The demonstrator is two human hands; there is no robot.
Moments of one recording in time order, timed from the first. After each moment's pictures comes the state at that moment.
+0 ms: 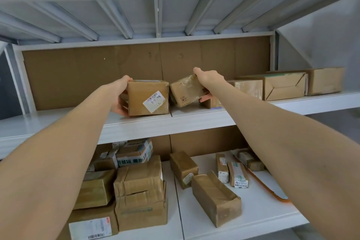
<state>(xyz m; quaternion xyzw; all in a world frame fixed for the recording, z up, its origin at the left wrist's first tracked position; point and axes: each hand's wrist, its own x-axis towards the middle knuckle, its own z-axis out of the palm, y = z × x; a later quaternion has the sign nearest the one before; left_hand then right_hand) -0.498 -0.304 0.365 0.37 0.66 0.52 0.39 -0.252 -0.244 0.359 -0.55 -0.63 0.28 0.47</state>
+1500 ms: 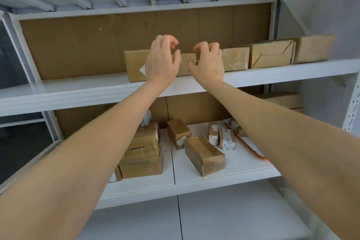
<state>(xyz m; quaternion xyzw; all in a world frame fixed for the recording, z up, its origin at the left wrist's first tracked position) -0.350 -0.346 0.303 0.66 0.45 0.52 -0.31 -0.223 -0.302 0.291 -0.48 -0.69 -0.06 0.54</state>
